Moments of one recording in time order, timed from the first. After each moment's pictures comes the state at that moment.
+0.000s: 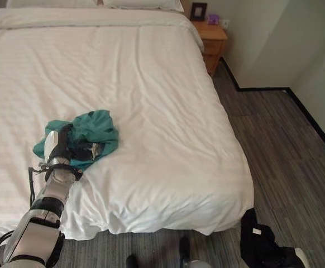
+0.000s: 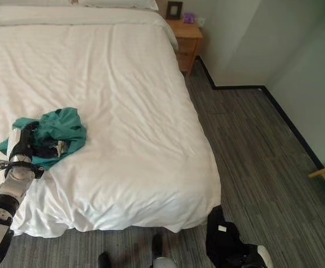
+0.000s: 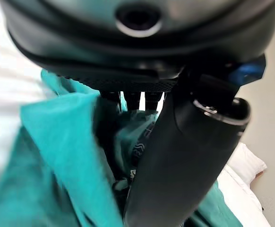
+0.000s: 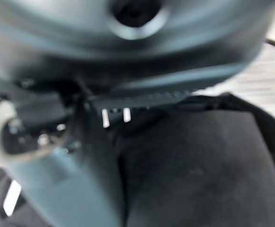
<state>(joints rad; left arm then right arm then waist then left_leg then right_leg) -0.68 0.67 -0.28 1.05 -0.06 -0.10 0.35 0.03 -0.44 0.08 1.05 -0.01 0.00 -0.27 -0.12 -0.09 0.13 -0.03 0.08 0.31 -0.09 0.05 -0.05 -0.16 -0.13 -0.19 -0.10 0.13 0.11</state>
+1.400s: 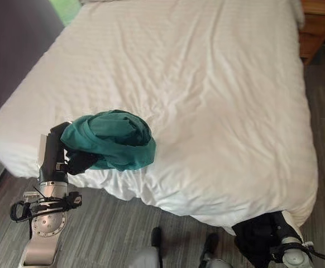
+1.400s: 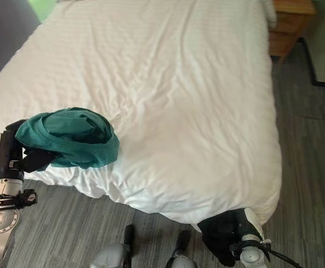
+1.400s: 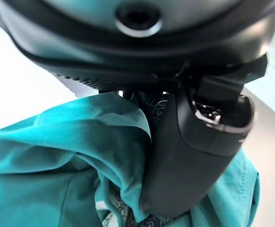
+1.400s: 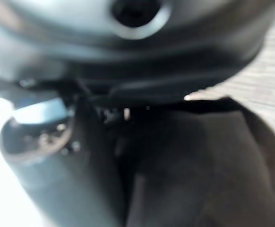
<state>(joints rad) 0.19 0.50 0.17 -0.15 -0.13 -0.23 0.21 0.13 -0.56 0.02 0.59 -0.13 -0.02 -0.18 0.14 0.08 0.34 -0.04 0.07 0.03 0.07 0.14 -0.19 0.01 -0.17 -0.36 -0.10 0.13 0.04</state>
